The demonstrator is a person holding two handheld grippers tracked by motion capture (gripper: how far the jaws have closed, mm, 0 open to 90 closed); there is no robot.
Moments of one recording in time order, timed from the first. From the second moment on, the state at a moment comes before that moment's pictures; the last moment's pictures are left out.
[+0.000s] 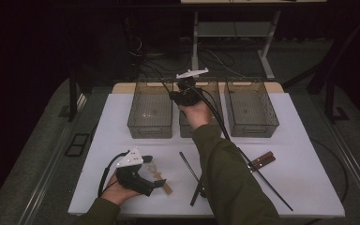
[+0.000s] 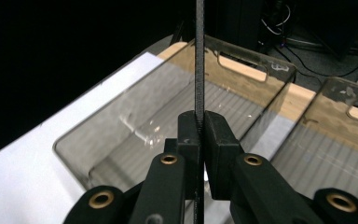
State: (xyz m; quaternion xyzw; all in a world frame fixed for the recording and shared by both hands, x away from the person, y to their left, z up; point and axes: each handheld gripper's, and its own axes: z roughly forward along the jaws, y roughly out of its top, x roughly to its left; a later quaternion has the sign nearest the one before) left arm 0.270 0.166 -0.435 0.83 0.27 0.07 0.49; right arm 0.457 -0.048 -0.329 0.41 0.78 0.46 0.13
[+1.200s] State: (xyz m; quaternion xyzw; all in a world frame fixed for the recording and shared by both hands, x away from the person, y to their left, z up) left arm 0.271 0.167 -0.434 0.83 0.26 0.06 0.49; right arm 0.484 0.019 -0.374 0.45 0.79 0.40 0.13
